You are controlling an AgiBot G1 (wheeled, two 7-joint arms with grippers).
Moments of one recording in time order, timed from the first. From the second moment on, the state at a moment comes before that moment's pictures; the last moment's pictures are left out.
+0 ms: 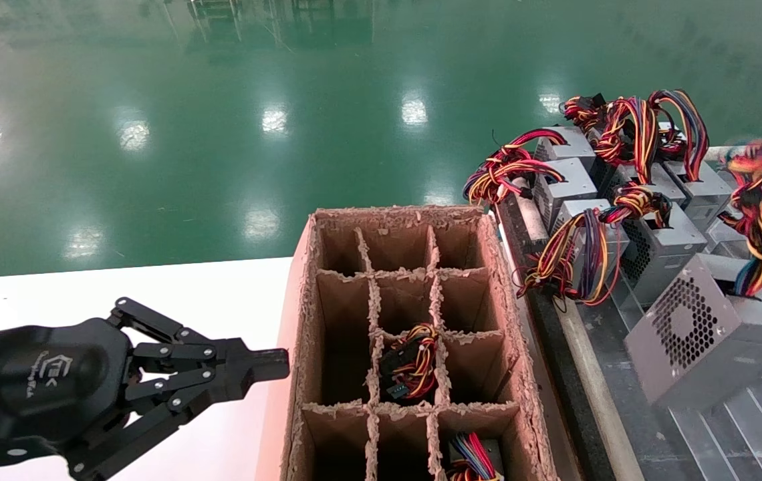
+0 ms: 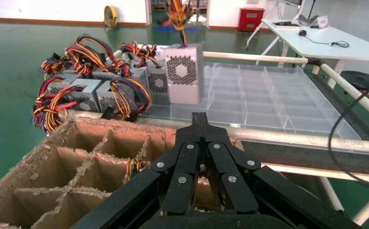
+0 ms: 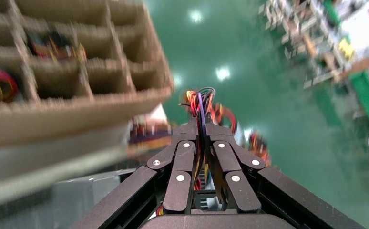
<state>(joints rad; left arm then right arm) -1.10 0.58 0.37 -1.27 0.68 1.46 -0.14 1.78 -0.19 -0.43 1.36 -1.18 -1.51 0.19</state>
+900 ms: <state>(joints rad) -1.10 0.58 0.37 -1.27 0.68 1.46 -0.14 1.54 -0.33 -0.52 1.35 -1.37 -1.04 0.19</state>
